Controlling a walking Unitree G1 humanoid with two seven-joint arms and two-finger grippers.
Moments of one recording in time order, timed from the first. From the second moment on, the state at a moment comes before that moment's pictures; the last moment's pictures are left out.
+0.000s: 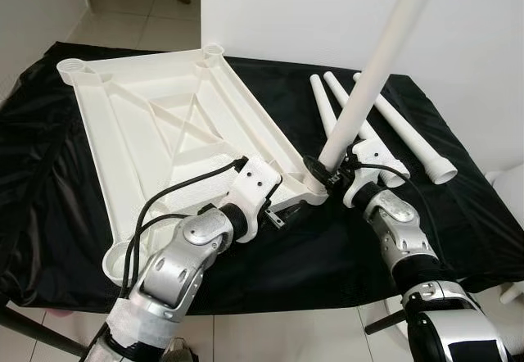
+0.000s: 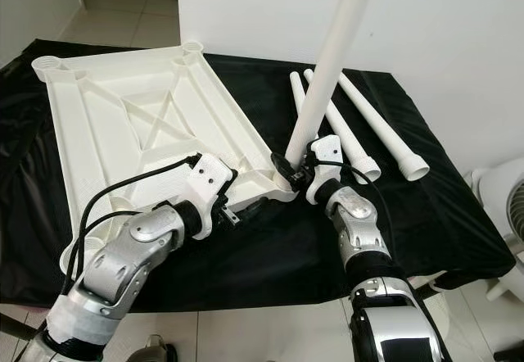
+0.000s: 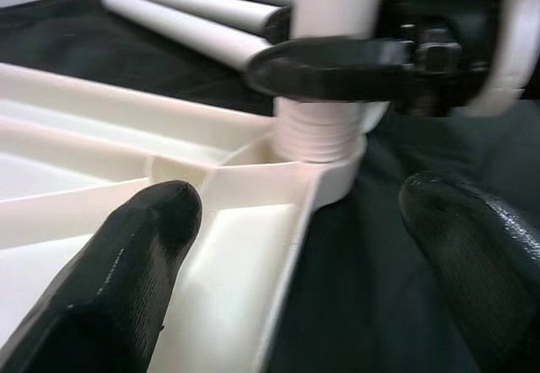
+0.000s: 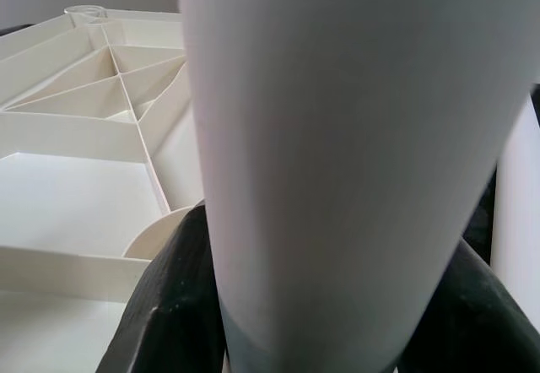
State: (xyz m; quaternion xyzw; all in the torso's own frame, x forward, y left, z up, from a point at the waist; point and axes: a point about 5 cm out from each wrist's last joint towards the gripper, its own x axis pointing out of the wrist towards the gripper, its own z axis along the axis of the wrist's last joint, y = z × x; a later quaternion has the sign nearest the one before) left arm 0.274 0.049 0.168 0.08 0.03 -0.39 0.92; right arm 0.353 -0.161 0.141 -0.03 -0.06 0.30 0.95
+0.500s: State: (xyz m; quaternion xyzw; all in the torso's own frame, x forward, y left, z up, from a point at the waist) left arm 0.275 0.050 0.169 0.09 0.03 -0.38 0.92; right arm 0.349 -0.149 0.134 0.02 -0.07 0.20 0.98
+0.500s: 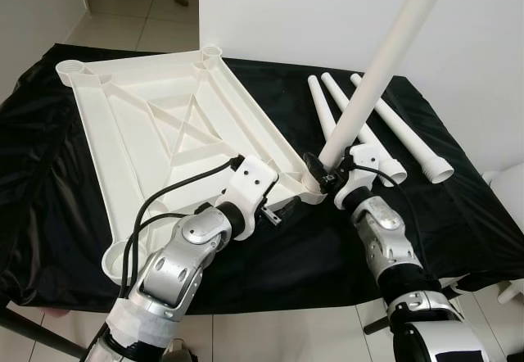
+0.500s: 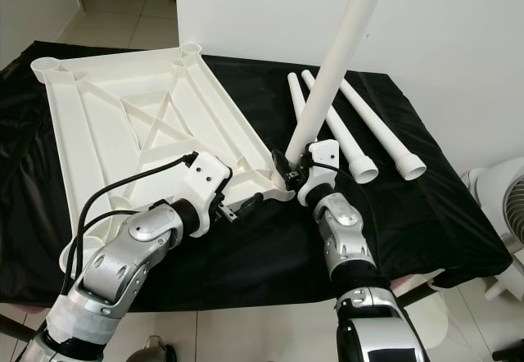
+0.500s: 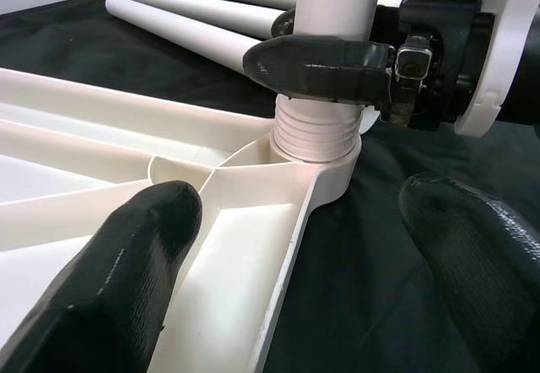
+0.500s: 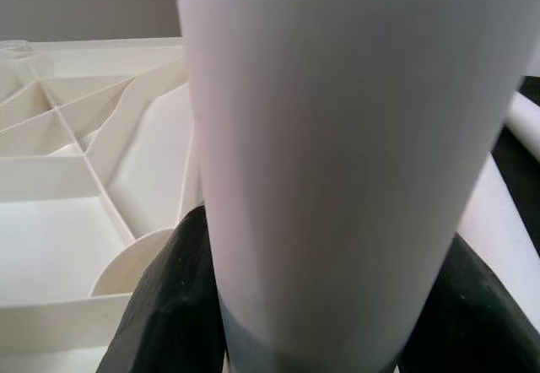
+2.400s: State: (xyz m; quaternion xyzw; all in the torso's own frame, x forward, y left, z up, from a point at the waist) left arm 0.274 0.049 0.169 0.10 0.02 -0.38 0.92; right arm 0.342 -0.159 0.137 -0.05 -0.04 0.32 0.95
